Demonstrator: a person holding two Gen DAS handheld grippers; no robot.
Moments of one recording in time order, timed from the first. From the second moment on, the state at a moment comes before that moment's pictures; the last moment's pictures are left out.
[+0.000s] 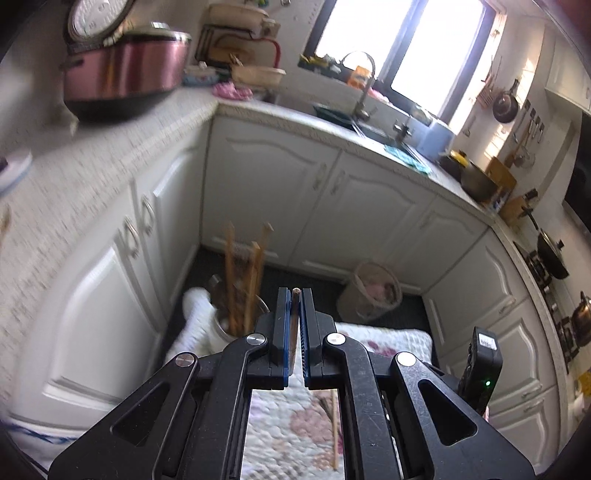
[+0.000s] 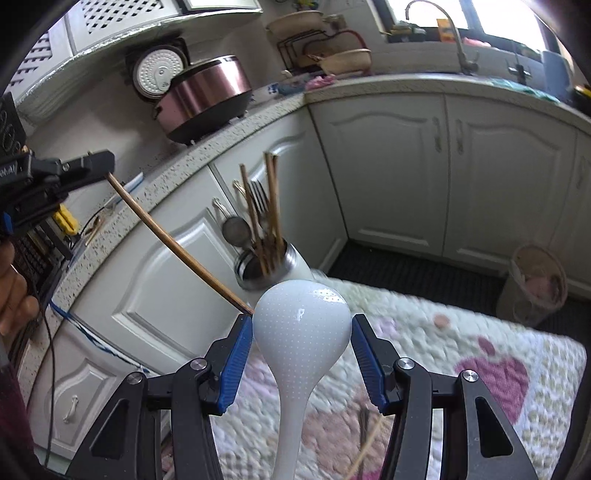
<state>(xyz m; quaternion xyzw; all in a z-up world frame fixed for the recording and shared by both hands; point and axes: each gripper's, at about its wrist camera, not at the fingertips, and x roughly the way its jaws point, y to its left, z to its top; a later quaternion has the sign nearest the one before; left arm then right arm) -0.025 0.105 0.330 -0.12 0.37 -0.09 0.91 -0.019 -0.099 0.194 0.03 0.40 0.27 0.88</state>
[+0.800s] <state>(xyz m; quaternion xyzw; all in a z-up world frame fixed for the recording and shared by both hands) 0.046 0.152 0.271 -0.11 0.42 -0.01 0.90 0.061 -0.002 0.198 -0.01 0.36 0.29 0.88</state>
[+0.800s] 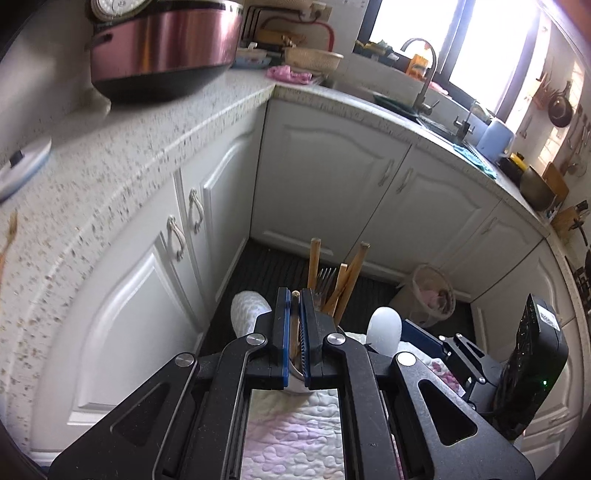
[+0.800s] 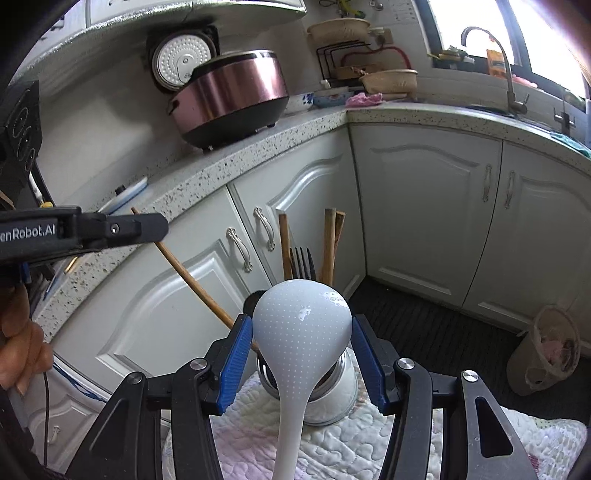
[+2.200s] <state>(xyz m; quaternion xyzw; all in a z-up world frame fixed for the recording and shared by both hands) -0.015 0.184 0.188 -0.17 0.47 0.01 0.87 0.079 0.042 0.155 -0.04 0.18 0.26 0.95</state>
